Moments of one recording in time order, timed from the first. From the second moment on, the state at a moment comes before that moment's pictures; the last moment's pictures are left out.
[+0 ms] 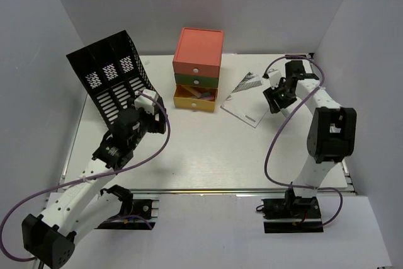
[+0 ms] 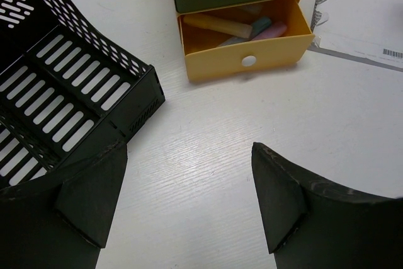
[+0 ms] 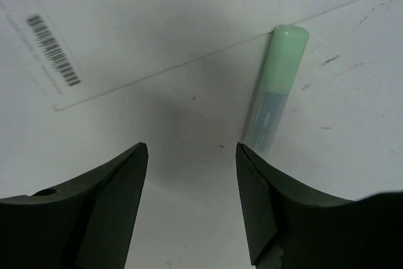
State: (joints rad) left arm -0.50 0.81 0.67 -0.15 -0.18 -0.01; right arm 0.03 1.78 1.37 -0.74 -0.21 -0.58
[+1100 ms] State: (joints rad) left arm -0.50 0.83 0.67 -0.14 -0.17 -0.01; right arm -0.09 2.15 1.65 -0.73 -0.18 -0.62
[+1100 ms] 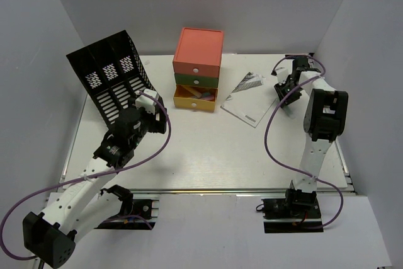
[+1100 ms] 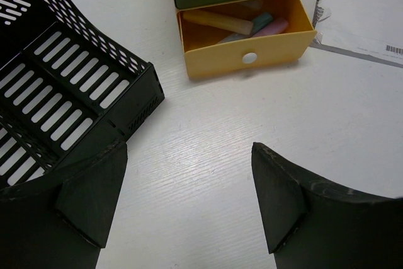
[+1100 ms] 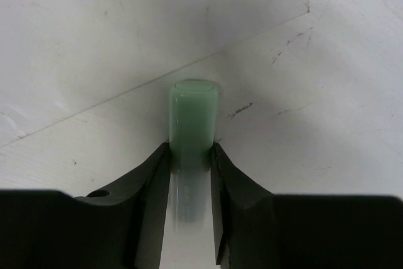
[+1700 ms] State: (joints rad) left arm -0.50 0.84 0.67 -0.14 -0.17 -0.01; right arm 0.48 1.72 1.50 -0.79 -0.54 -0.85
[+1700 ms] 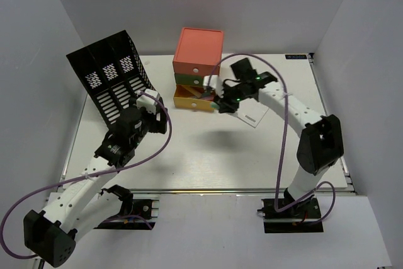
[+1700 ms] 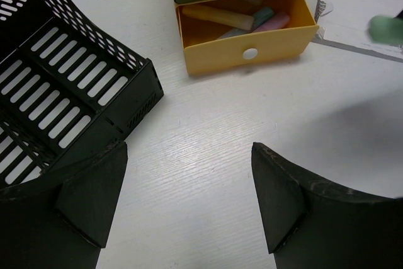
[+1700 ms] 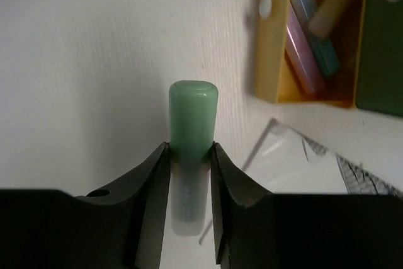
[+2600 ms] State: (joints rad) left arm -0.50 0.88 0.66 -0.13 -0.17 0.02; right arm 0.70 2.15 1.85 -0.41 -0.11 -0.79
